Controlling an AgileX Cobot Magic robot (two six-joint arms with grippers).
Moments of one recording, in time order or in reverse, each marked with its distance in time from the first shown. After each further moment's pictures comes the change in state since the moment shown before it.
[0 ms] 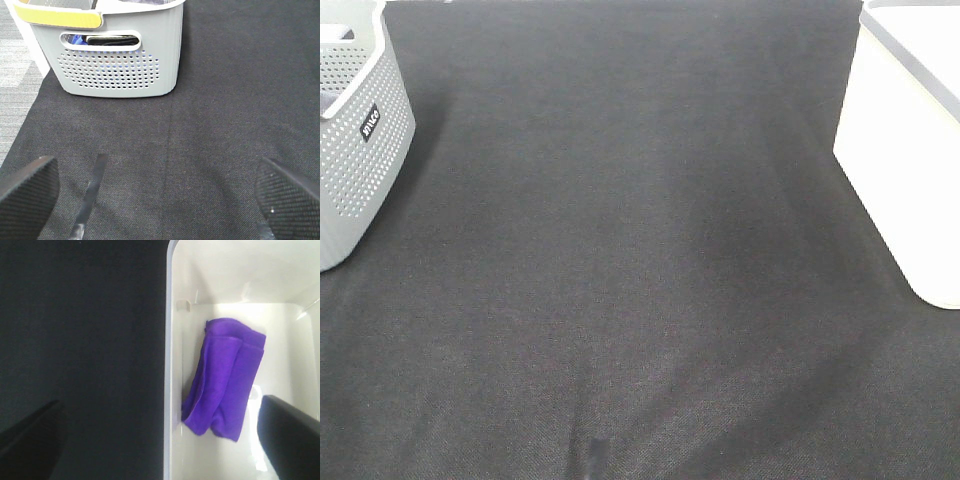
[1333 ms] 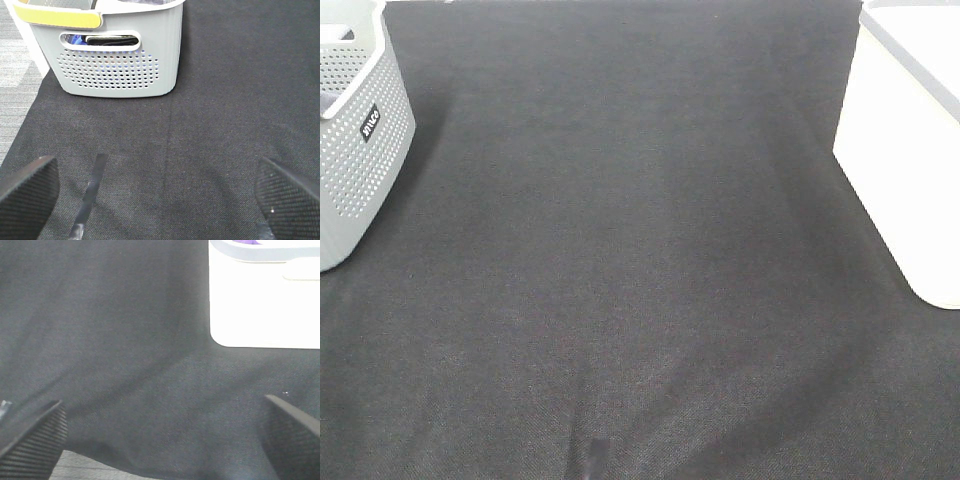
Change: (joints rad) left arm 0.000 0.000 0.000 0.000 0.000 0.000; right arm 0.000 -1.730 1.378 0.069 -0.053 -0.042
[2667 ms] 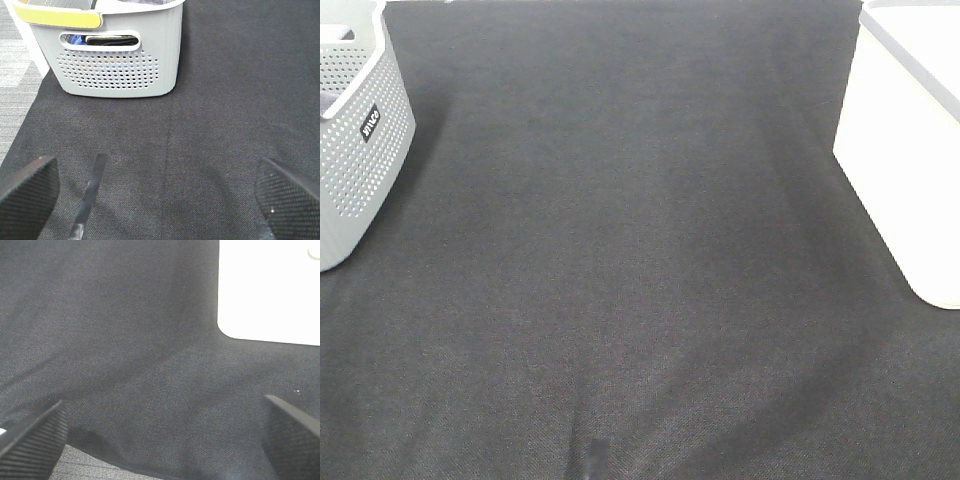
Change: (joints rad) left arm 0.000 0.000 0.000 0.000 0.000 0.000; right arm 0.000 -0.109 0.155 0.019 -0.048 -0.067
